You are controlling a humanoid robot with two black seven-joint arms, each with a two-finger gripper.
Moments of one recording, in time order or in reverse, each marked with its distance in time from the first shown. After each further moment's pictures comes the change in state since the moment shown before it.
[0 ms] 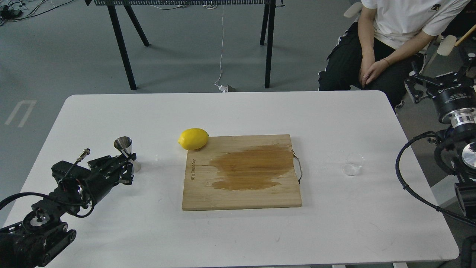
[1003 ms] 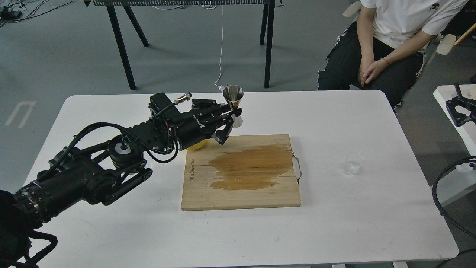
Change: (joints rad) left arm -0.389 -0.224 0.194 -0.276 0.140 -0.212 0.004; right arm -0.235 -0.138 0.126 0.105 0.015 0.000 0.001
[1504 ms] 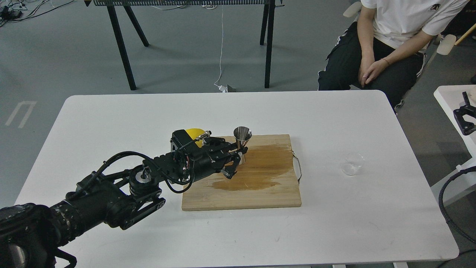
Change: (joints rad) left arm 0.062 -0.117 0.100 0.178 0.000 0.033 0.019; right arm -0.035 0.000 0.015 0.011 0.002 0.000 0.000
